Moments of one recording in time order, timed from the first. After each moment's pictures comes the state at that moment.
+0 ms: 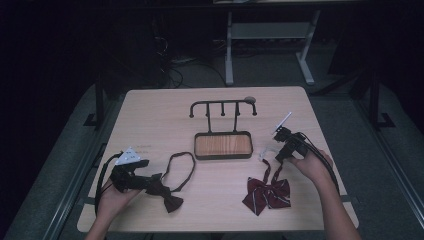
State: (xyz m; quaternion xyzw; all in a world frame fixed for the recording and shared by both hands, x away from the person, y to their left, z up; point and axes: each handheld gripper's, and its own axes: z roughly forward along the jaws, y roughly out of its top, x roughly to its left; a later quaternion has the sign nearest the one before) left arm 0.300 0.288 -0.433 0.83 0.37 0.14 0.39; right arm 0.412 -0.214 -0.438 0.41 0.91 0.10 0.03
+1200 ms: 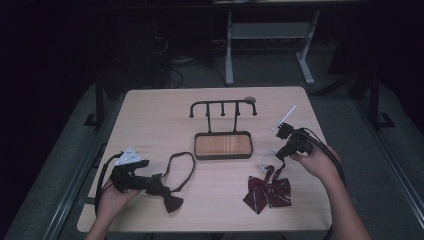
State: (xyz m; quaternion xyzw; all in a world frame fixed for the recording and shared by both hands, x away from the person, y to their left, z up) left arm 0.299 0.287 -0.433 0.83 0.37 0.14 0.39; right arm 0.394 -0.211 -0.393 0.35 0.92 0.15 0.00
